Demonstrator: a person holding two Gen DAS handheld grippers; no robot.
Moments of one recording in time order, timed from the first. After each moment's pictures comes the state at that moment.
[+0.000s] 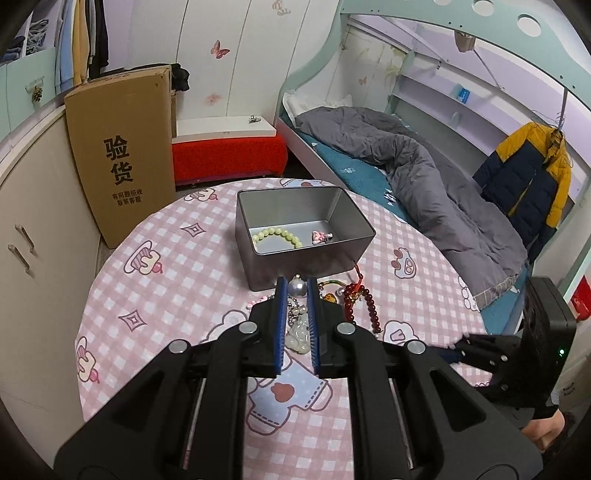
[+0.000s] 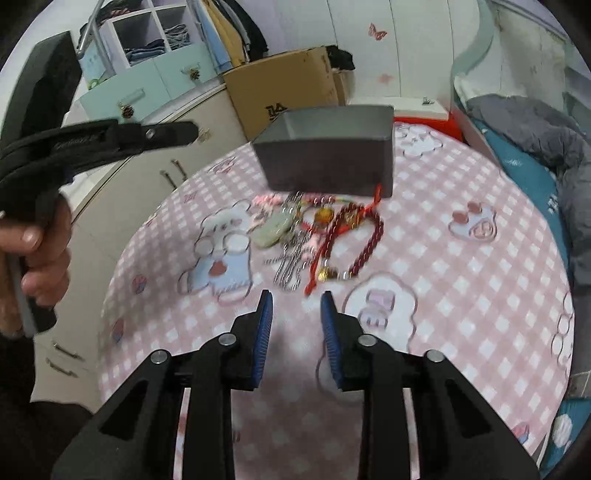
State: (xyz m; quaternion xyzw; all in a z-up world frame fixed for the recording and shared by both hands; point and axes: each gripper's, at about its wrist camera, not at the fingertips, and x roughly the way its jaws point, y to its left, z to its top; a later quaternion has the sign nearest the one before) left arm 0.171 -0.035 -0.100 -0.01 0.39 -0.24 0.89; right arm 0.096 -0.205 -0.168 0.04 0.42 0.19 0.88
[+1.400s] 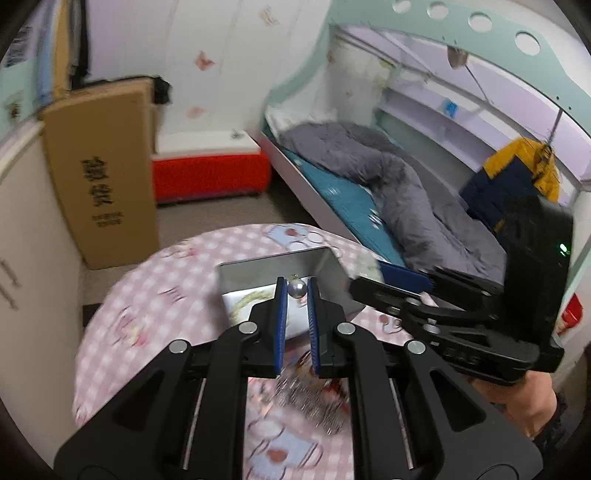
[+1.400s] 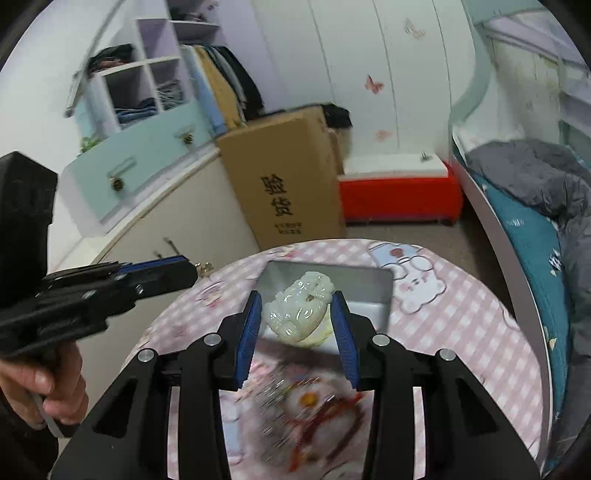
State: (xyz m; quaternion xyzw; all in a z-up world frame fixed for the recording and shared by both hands) left arm 0.247 -0.065 -0.074 -0.03 0.38 -0.29 0.88; right arm 0.227 -0.224 -0.096 0.08 0.36 0.17 0.91
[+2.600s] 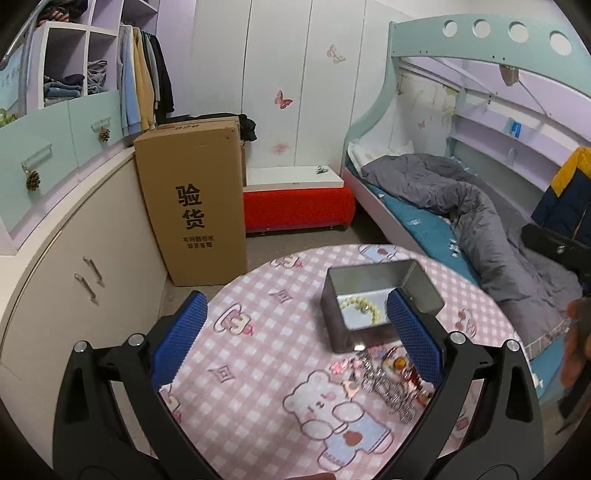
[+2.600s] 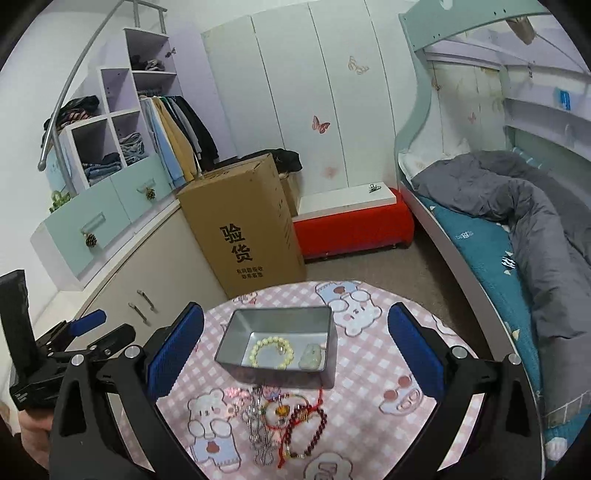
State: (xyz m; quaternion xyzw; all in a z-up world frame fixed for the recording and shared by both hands) left arm 0.184 -0.004 -0.060 0.01 0.31 -0.11 0.95; right arm 0.149 -0.254 -0.043 0.11 0.28 0.07 0.95
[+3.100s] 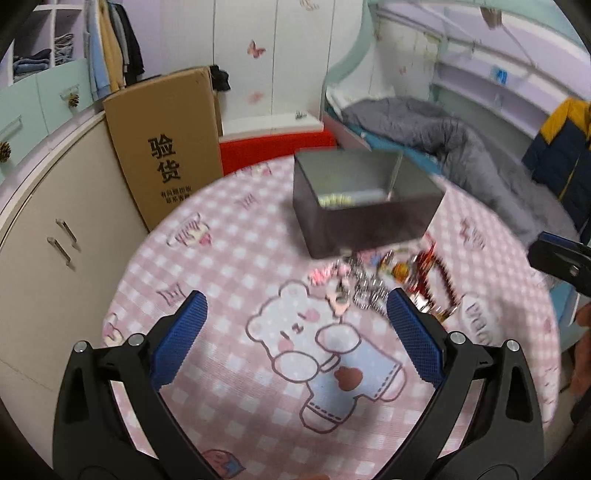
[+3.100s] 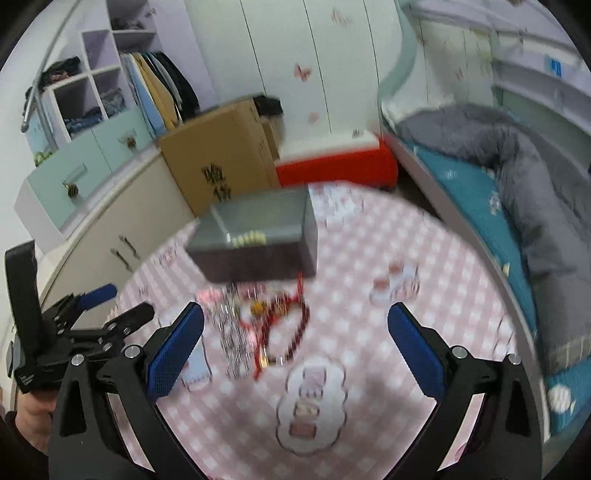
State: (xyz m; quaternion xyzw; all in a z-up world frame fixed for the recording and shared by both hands) left arm 0.169 -0.036 -0.161 0.06 0.39 -0.15 0.91; right arm 0.108 -0.250 -0.136 0.12 0.39 0.06 0.91
